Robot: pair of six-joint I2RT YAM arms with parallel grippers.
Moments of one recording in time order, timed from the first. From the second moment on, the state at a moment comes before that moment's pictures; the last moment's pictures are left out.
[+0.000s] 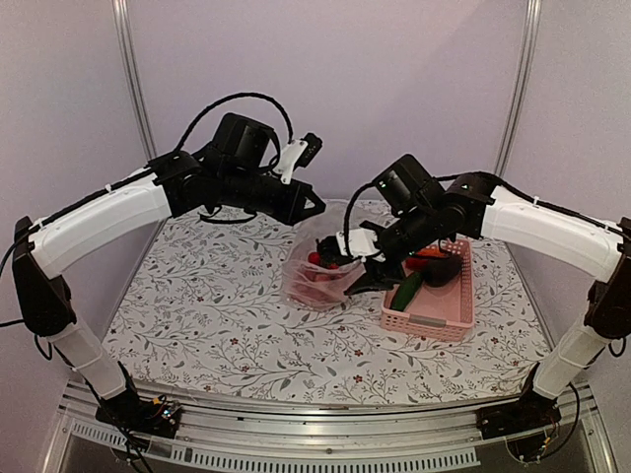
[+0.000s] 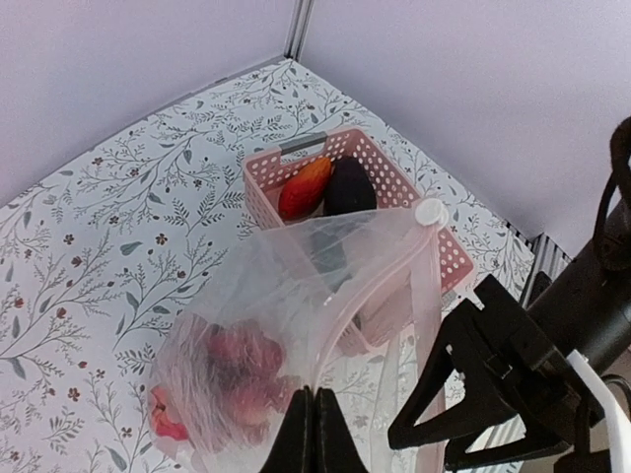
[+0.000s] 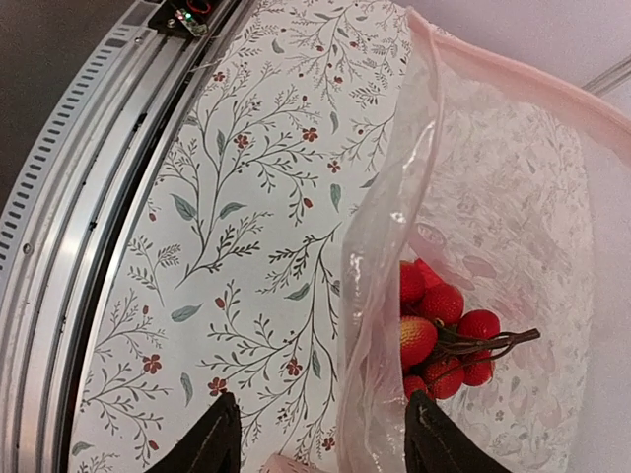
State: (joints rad) left arm -0.86 1.63 1.64 -0.56 0.14 -0.21; right arm 0.90 1.61 1.51 -0.79 -0.39 -0.89
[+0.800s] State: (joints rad) left arm -0.66 1.63 1.59 -0.49 0.21 -0.13; right arm 0.93 1.68 1.75 -0.92 -0.33 -0.88
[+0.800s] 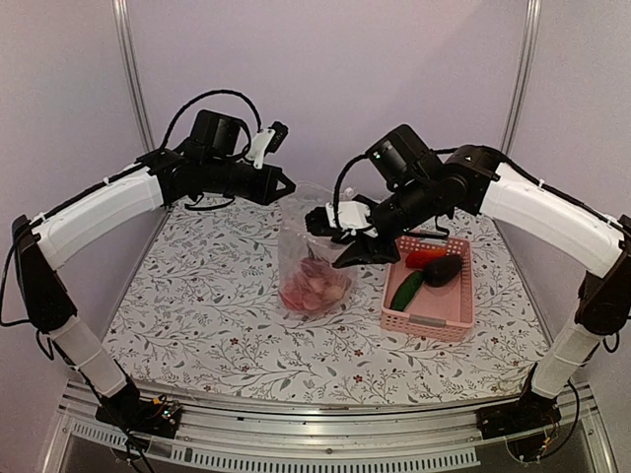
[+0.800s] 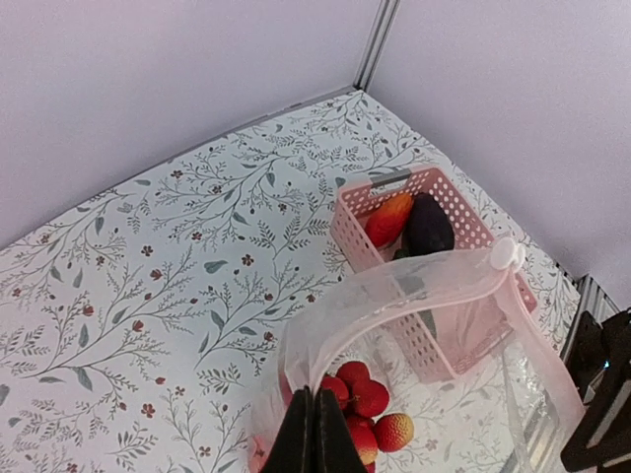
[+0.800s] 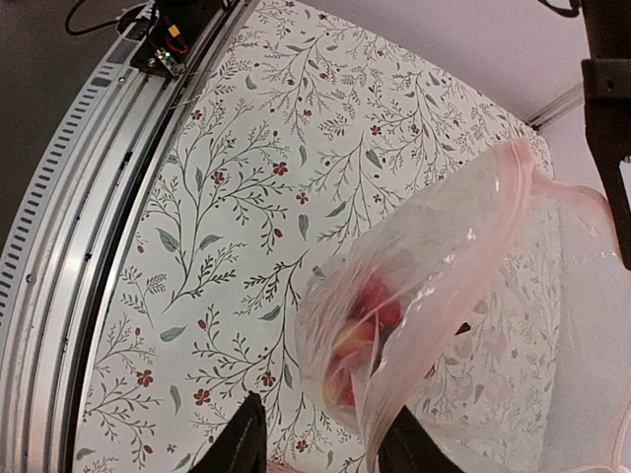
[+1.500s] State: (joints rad) left arm -0.61 1.54 1.41 -0.32 0.33 -0.18; right arm 0.26 1.43 1.33 -0.76 -0.64 -0.63
